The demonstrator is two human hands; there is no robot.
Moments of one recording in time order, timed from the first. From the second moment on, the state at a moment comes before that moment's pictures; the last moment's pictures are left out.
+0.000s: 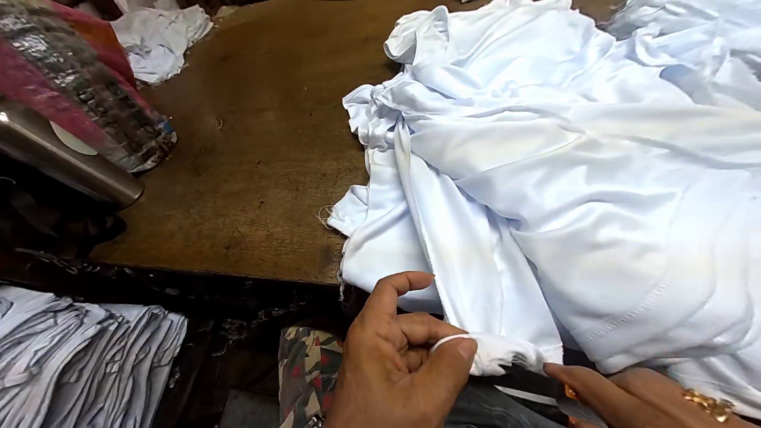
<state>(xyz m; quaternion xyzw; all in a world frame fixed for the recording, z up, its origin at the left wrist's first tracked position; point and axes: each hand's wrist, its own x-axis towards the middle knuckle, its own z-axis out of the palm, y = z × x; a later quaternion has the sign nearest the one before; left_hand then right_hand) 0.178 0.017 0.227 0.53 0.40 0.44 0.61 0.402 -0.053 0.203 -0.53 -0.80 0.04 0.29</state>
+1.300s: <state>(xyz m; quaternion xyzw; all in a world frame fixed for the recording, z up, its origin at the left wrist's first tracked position) 0.188 0.010 0.220 0.47 0.43 0.47 0.62 0.394 -0.045 0.192 -0.54 -0.79 0.00 0.30</state>
